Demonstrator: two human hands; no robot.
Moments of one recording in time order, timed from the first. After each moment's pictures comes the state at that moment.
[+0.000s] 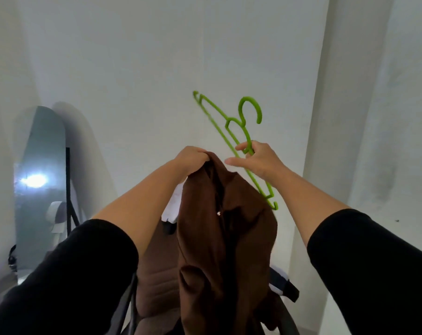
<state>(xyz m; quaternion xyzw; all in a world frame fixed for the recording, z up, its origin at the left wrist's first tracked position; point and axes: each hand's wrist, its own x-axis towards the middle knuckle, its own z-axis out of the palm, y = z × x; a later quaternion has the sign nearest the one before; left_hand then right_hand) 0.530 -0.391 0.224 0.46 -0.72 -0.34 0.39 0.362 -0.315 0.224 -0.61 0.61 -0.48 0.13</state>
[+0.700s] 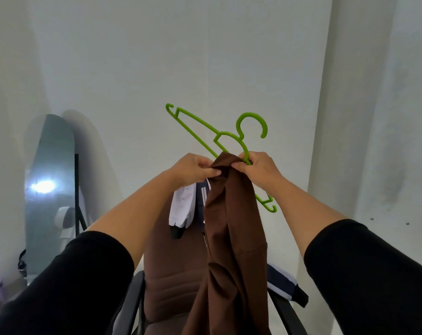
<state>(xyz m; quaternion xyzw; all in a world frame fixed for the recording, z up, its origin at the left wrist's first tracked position) 0.561 -0.380 0.221 0.38 -0.80 -0.32 0.33 0.383 -0.321 0.211 -0.62 0.57 -0.53 0.13</state>
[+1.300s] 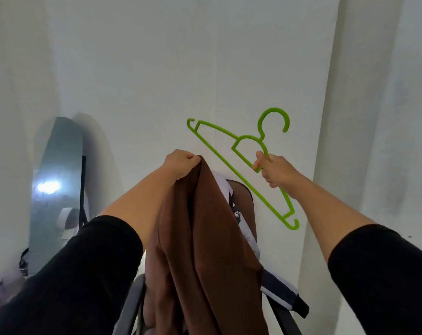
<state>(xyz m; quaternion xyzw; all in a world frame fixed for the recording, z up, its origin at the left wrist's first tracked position) 0.586 -0.396 0.236 0.51 -0.74 -0.20 0.39 0.365 -0.299 0.233 -0.59 0.62 -0.49 0.19</state>
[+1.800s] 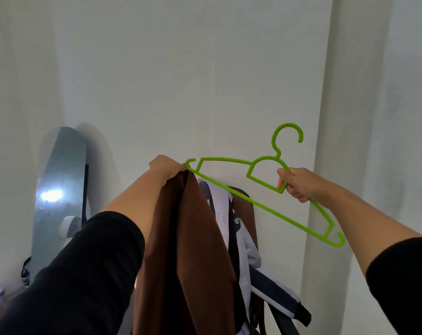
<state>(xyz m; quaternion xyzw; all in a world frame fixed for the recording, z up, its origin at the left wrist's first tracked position) 0.599 -0.390 0.254 0.63 -0.63 -0.23 0.40 0.316 -0.261 0.236 -0.61 0.65 -0.40 0.21</state>
